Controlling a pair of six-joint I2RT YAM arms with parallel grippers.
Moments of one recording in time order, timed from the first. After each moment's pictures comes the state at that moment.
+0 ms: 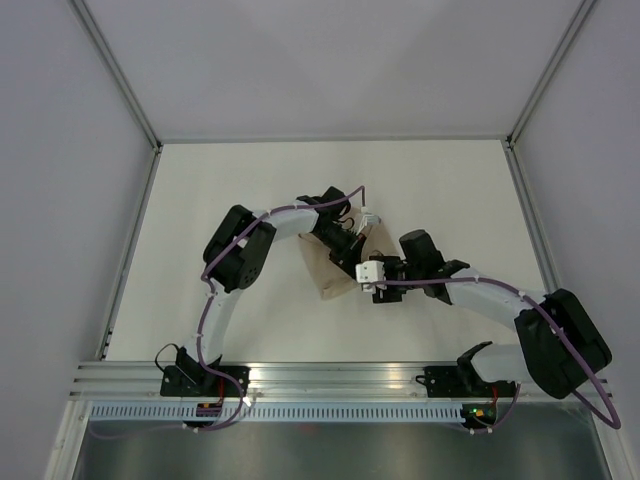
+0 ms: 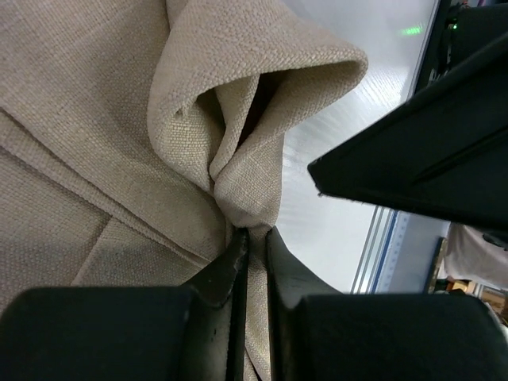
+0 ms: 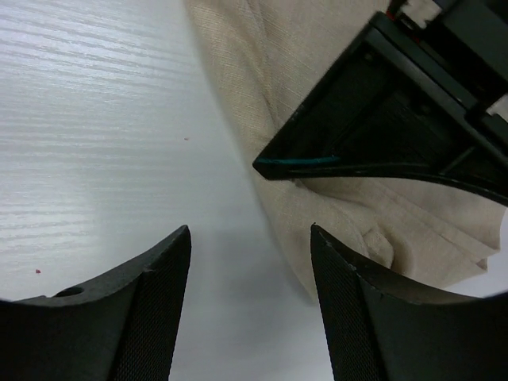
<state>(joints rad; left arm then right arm) -0.65 2.27 1.60 -0.63 0.93 0.13 0.51 1.32 0.57 -0.13 -0.54 -1.05</state>
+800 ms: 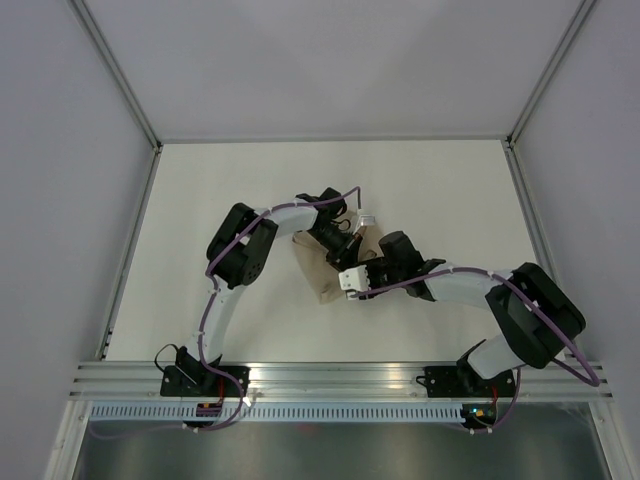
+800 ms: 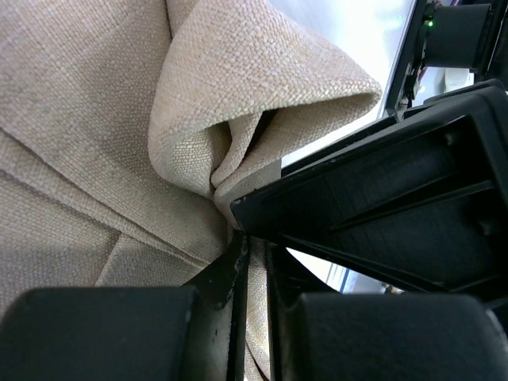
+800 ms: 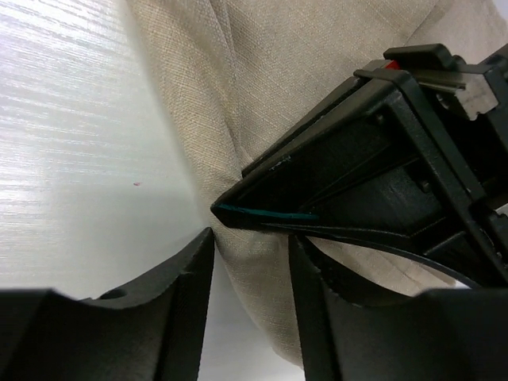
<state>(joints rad) -0.63 2.33 1.65 -0.73 1.00 0.13 0.62 1.50 0.59 0.05 -0.41 -1.16</state>
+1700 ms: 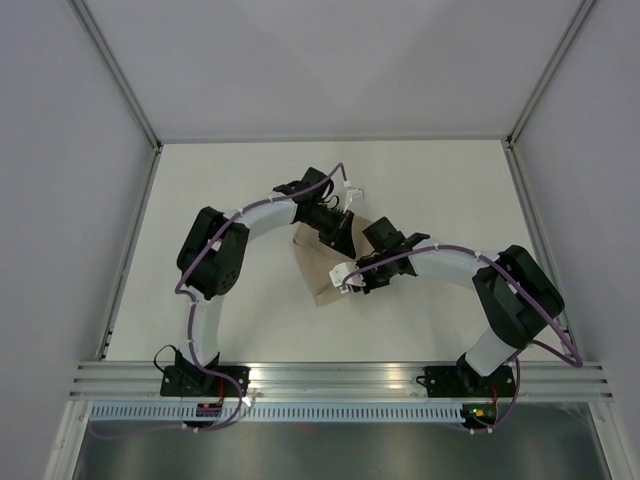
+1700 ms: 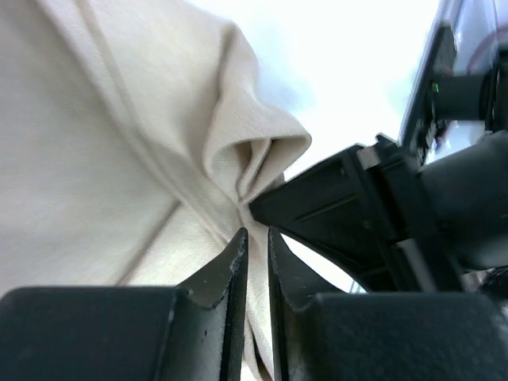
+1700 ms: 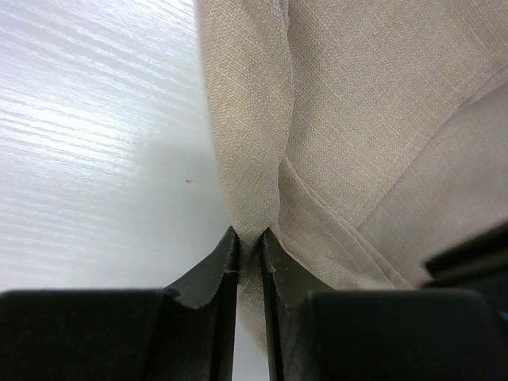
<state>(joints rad) -0.58 2.13 1.53 -0.53 0.88 0.03 0.64 1.63 0.86 -0.39 -0.44 -1.26</state>
